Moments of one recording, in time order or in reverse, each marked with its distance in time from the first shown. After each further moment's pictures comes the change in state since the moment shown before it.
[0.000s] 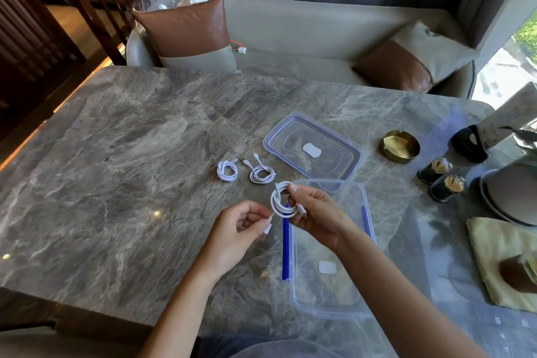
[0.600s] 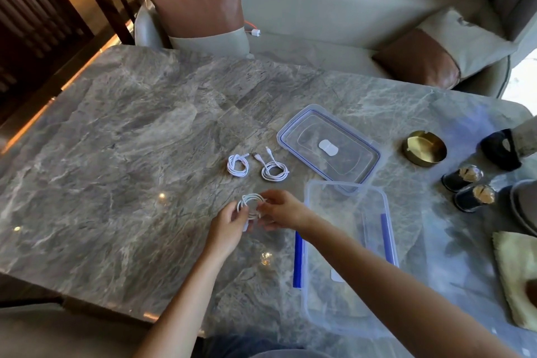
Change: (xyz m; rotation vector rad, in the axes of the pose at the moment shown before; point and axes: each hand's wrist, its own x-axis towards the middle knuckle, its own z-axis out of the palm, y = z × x) left_hand 0.050 -0.091 -0.025 0.148 0.278 -0.284; right_hand 0.080 0.027 0.036 -0.599 0.009 0.223
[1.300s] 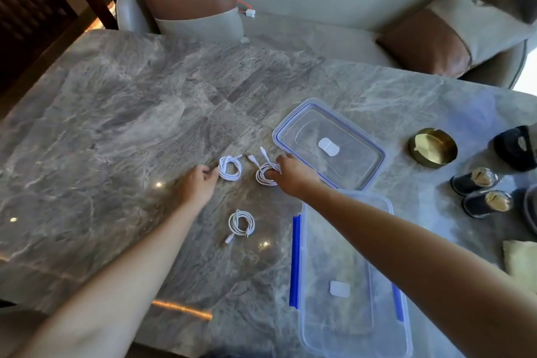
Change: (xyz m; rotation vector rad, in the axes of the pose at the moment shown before) left_hand 0.133 -0.005 -0.031 0.441 0.199 -0.117; right_hand 0.100 -0.005 -0.066 -0.861 0.293 -0.036
